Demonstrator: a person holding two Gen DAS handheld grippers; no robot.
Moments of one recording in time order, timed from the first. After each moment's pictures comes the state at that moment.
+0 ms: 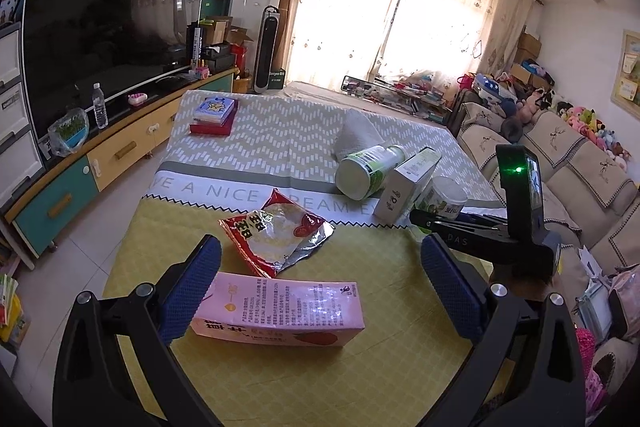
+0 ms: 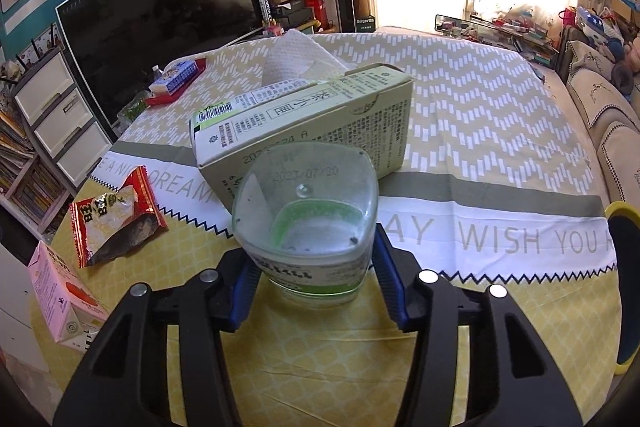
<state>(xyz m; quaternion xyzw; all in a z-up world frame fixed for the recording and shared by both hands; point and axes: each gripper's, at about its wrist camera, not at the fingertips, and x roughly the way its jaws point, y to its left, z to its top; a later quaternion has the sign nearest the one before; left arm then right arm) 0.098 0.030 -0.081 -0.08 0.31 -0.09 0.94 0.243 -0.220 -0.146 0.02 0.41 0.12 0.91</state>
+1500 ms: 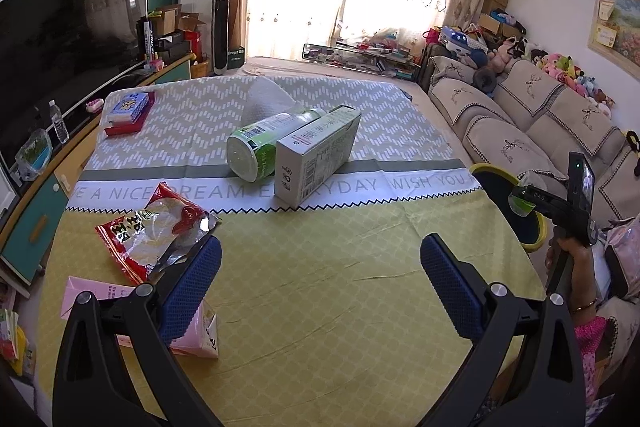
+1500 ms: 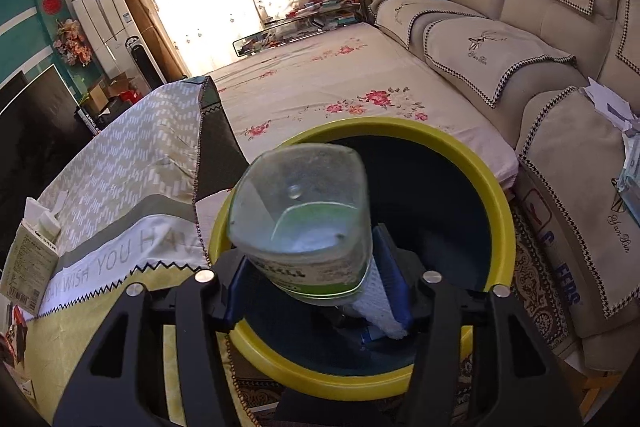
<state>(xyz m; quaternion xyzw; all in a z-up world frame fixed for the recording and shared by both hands) 0.124 -0.089 -0.088 -0.02 0.36 -0.15 0.92 0.170 -0.543 -0.175 0.21 0.36 -0.17 0.89</state>
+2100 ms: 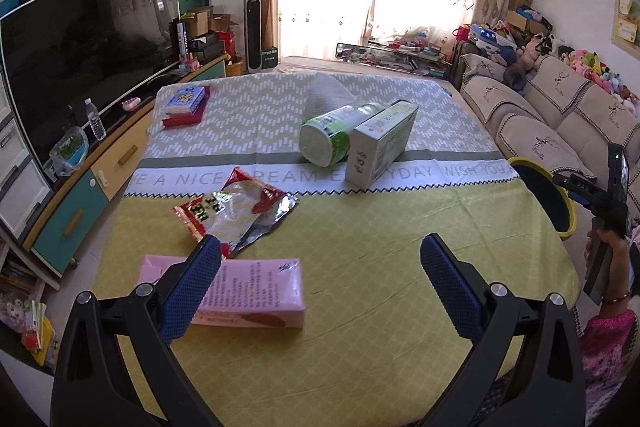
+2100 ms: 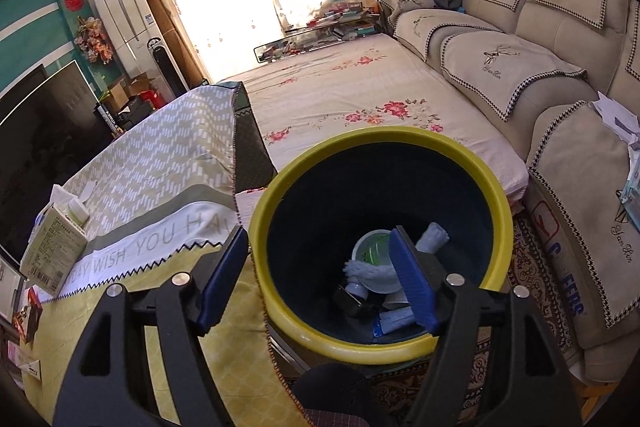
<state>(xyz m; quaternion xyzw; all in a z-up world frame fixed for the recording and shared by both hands) 0.100 -0.031 -0.088 0.00 0.36 -0.08 0.93 0.149 -0.517 -0.150 0.19 0.34 -0.14 0.91</state>
